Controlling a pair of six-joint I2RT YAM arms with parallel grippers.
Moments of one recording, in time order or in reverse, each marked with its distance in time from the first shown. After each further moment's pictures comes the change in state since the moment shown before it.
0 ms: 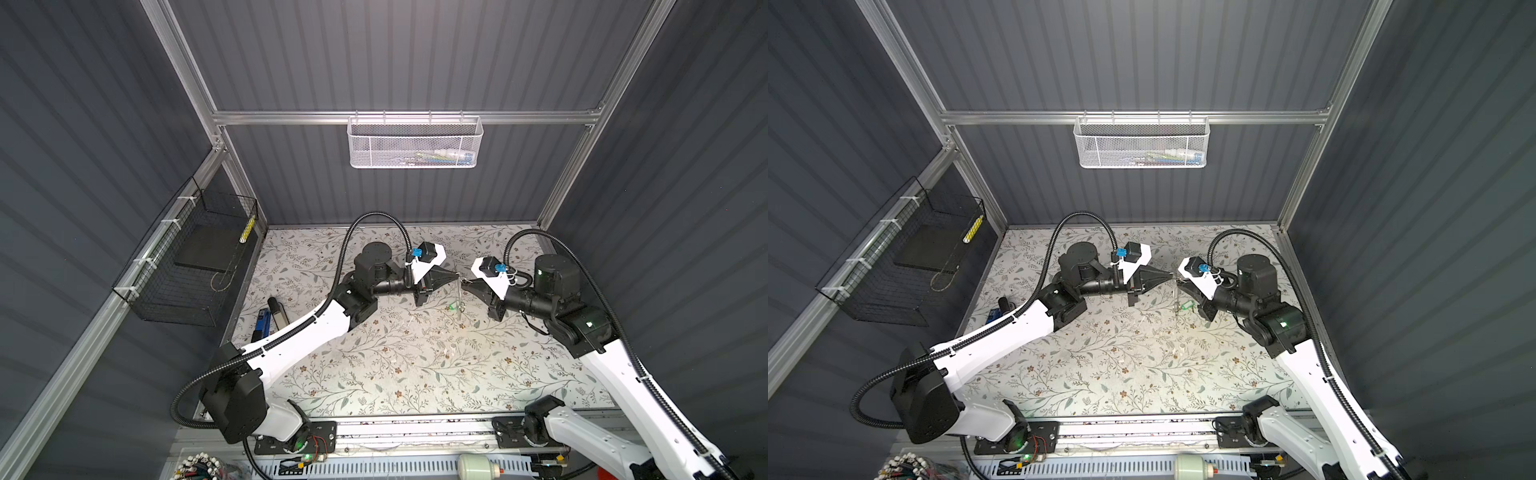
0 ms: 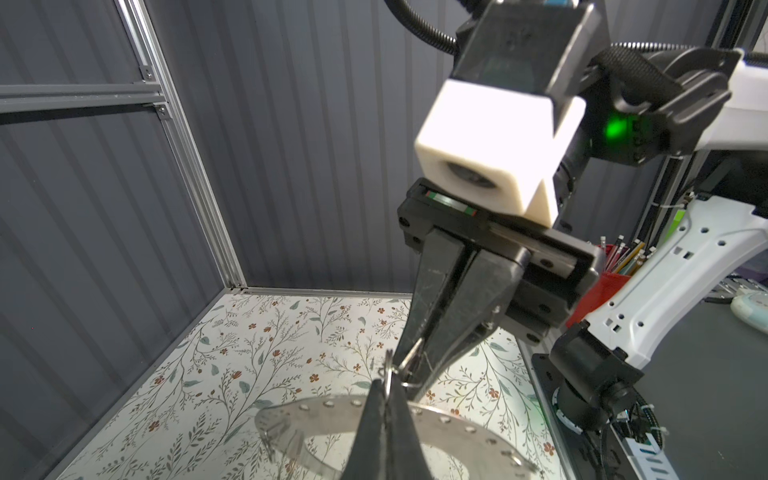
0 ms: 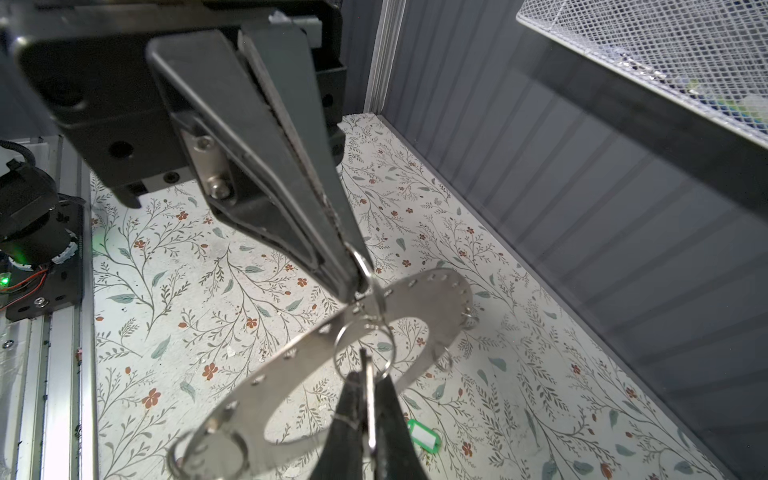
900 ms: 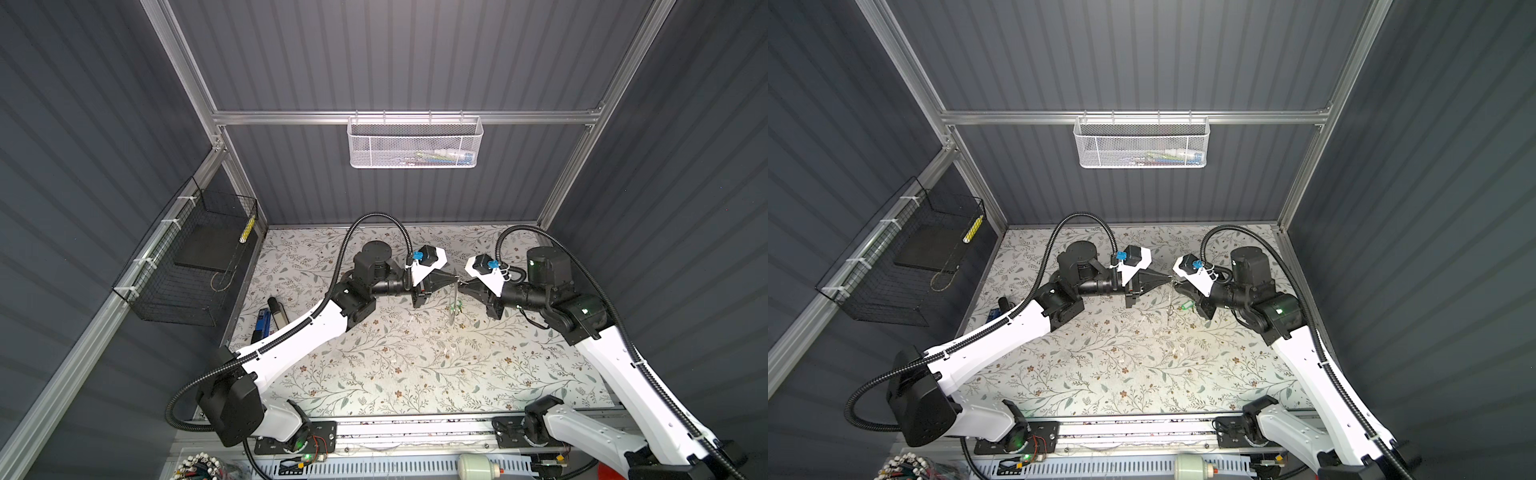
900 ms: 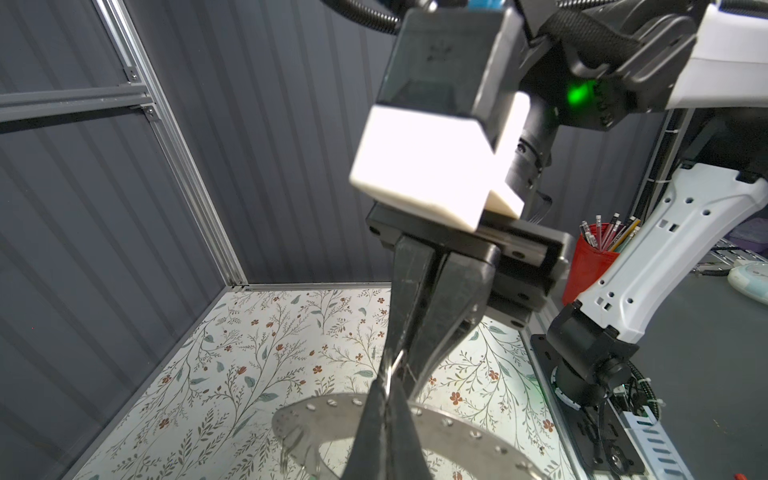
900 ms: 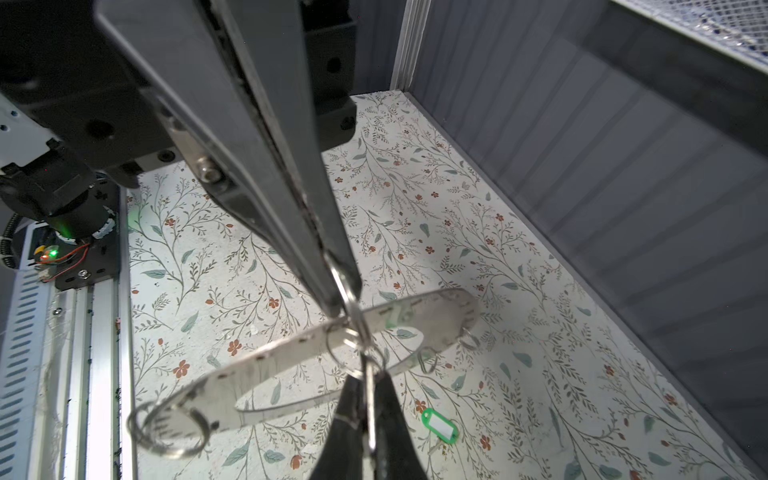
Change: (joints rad) left arm -0.001 -0.021 0.007 -0.049 0.018 0.053; right arm -0.002 0.090 0.080 -0.112 -0.066 -0.047
